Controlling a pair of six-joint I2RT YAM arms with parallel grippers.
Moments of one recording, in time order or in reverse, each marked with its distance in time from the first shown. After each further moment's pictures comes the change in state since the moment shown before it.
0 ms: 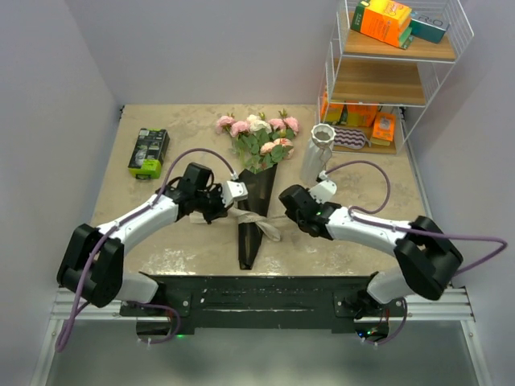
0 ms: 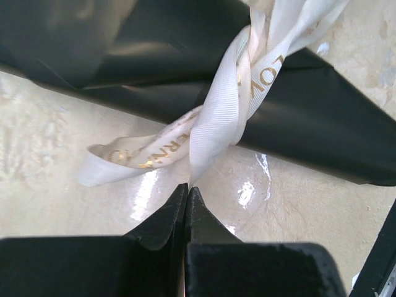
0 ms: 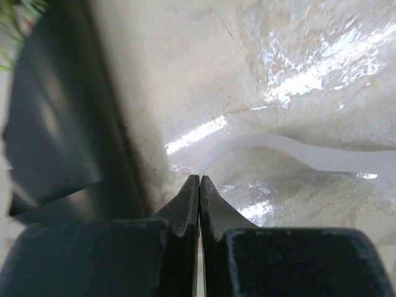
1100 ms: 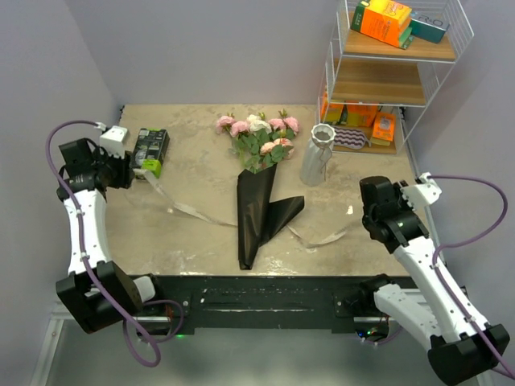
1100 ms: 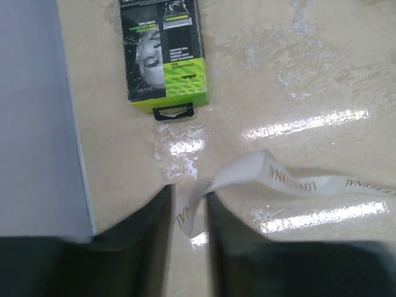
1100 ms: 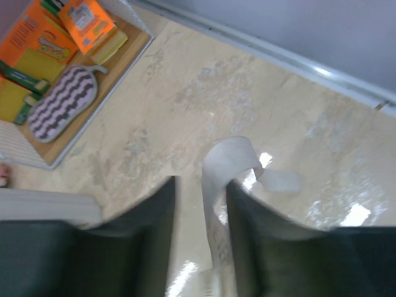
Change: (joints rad) left arm 0.874 -0.190 0.290 -0.237 -0.043 -0.144; right arm -0.461 -0.661 0.025 -0.516 0.393 -0.192
